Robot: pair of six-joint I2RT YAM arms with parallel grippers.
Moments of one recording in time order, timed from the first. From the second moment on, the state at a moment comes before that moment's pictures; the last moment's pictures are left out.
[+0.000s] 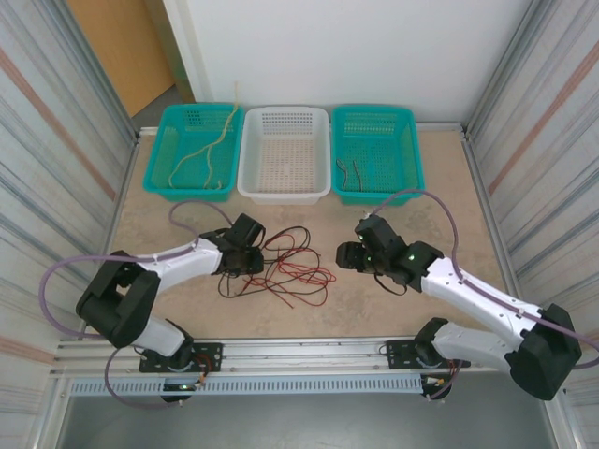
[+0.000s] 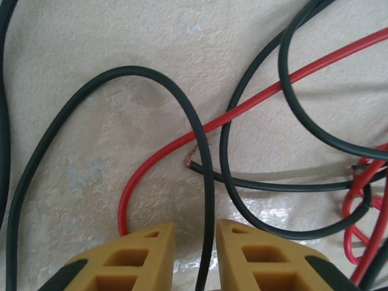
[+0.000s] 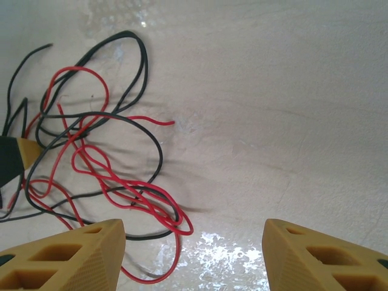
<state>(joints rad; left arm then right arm) -0.62 1.48 0.72 -0.45 -0.03 -0.62 0.75 1.05 0.73 -0.60 0.07 0.78</state>
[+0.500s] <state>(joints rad) -0.64 1.02 0.92 -0.63 -0.07 -0.58 0.76 1.01 0.80 -0.59 0.04 0.78</state>
